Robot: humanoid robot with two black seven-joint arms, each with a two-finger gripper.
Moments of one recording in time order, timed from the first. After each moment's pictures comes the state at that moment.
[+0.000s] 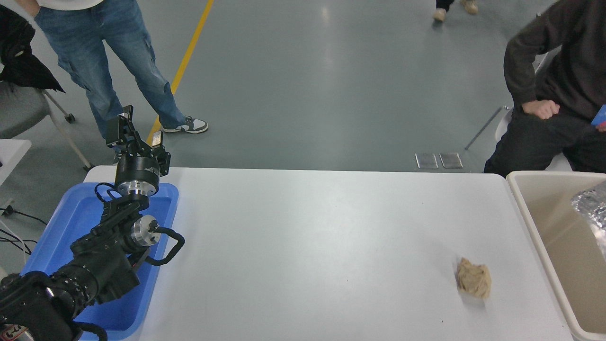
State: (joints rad) left arm -0.77 0.14 -0.64 -0.33 0.05 -0.12 -0.77; right arm 0.96 -0.67 -1.01 0.20 -0.76 0.31 0.22
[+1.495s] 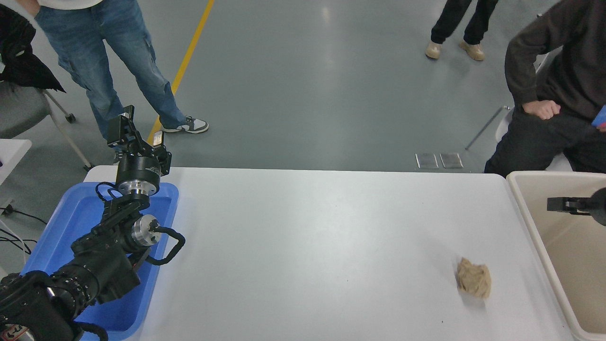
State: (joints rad) left arm -0.77 0.14 -0.64 -0.33 0.05 -0.12 -0.77; right arm 1.53 -0.70 -1.10 0.98 -0.75 0.26 0.16
